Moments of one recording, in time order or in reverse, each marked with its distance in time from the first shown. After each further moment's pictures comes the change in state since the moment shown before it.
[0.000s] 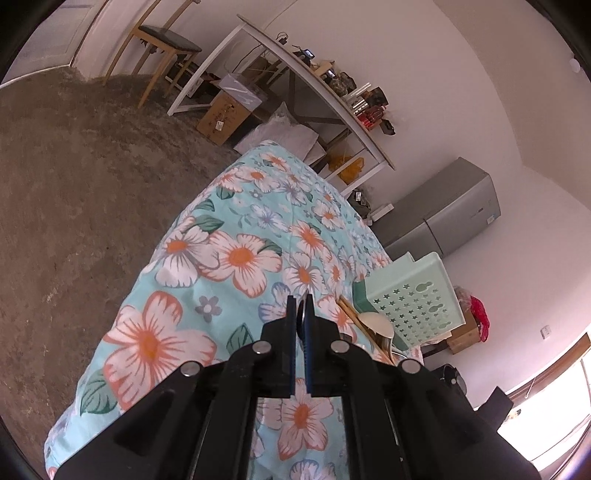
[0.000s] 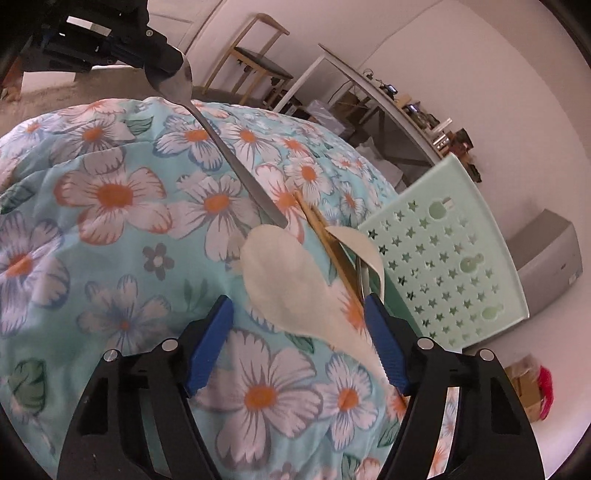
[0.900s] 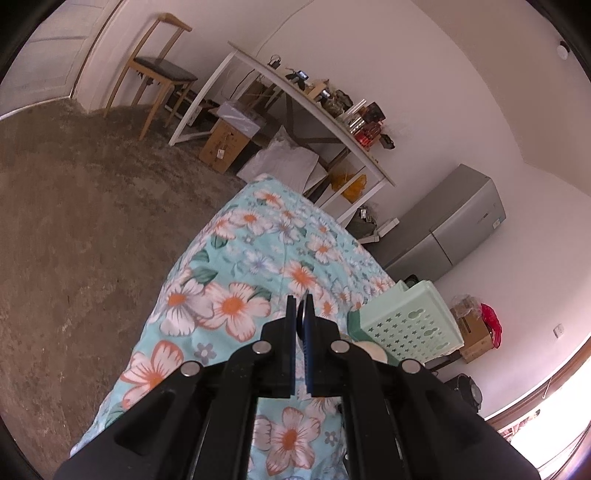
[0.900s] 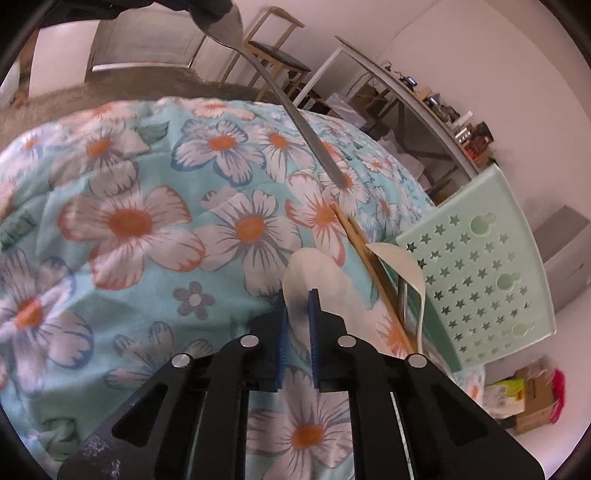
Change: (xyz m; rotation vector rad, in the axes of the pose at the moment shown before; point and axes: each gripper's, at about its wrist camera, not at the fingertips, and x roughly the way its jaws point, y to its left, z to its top) left arm -0.024 -0.026 0.027 0.059 -0.091 0.044; right arm 0.010 0.008 0.026 0.069 -0.007 0.129
